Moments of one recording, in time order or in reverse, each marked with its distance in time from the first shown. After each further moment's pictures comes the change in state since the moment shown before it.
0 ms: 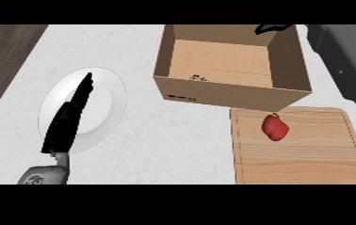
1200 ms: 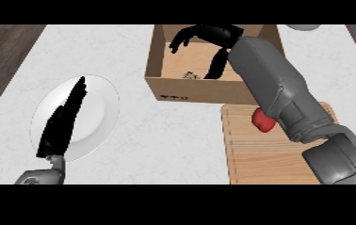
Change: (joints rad) left arm 0.024 0.010 0.027 0.019 0.005 0.021 0.013; right arm 0.079 0.302 0.480 -0.153 0.459 -0.222 -0.259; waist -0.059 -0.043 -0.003
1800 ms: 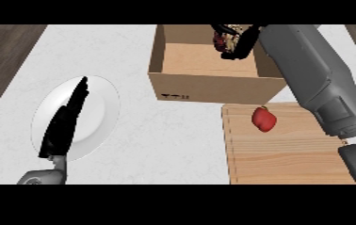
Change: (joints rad) left arm 0.002 -0.005 -0.017 -0.013 -0.007 0.010 0.013; right arm 0.036 -0.162 0.004 -0.227 -0.037 0.057 -0.005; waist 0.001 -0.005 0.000
